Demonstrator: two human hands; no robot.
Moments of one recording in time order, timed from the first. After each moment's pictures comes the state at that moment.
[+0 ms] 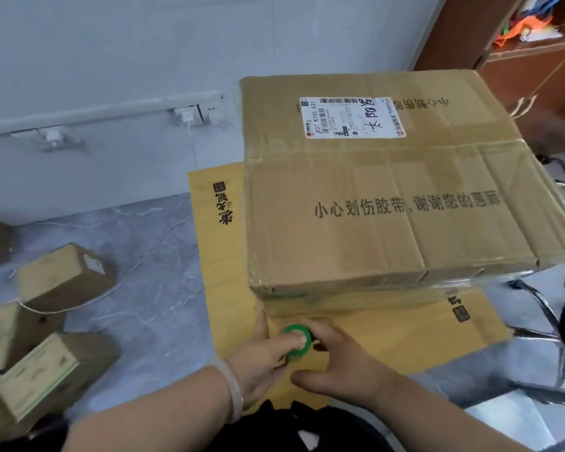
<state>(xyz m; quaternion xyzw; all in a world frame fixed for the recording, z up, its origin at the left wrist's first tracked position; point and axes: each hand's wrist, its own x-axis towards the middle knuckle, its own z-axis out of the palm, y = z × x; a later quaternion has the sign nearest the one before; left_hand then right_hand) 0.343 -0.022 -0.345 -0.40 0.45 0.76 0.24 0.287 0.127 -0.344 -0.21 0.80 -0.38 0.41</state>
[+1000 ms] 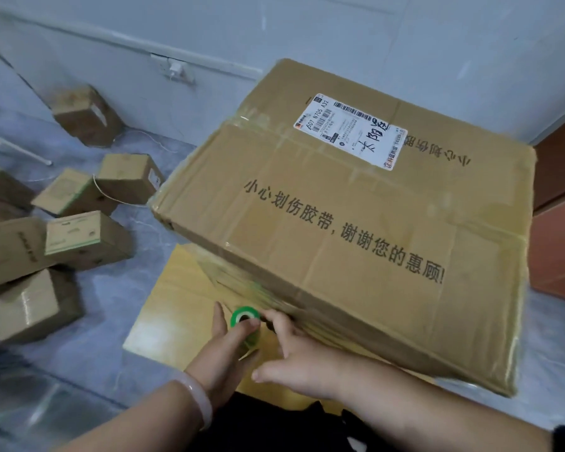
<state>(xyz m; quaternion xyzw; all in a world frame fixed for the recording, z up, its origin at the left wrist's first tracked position) 0.307 0.128 -0.368 -0.52 0.26 0.80 -0.13 0.179 0.196 -0.326 -0.39 0.68 -0.15 0.60</state>
